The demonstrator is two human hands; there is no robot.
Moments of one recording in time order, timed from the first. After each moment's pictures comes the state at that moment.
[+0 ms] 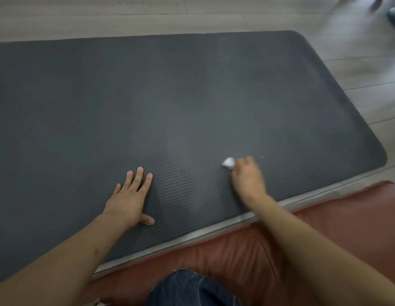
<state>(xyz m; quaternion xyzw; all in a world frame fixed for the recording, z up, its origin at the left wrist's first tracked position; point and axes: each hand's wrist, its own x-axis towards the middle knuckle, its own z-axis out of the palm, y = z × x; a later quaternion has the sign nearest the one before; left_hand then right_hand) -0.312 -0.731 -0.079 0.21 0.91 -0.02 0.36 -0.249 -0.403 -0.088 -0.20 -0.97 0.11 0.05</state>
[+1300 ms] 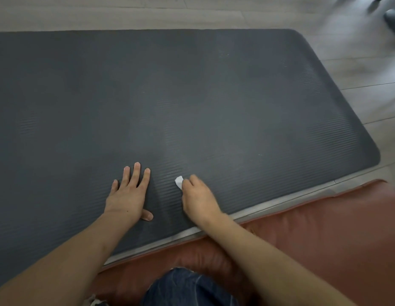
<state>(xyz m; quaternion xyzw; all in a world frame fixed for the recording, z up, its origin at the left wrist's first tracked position) -0.306 -0.722 -0.078 0.18 0.92 -0.03 0.35 -0.228 -0.529 -0.095 -0.03 -0.98 0.17 -0.04</state>
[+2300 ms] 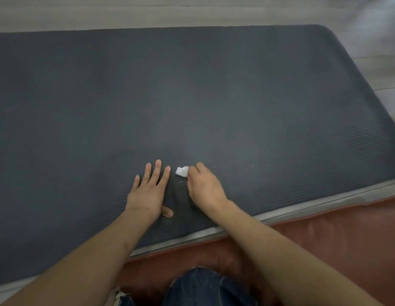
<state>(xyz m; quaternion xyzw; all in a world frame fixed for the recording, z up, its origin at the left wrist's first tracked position) -0.303 -0.731 -0.085 0.19 0.93 0.01 0.33 -0.272 -0.554 -0.099 -0.01 -0.98 0.18 0.01</state>
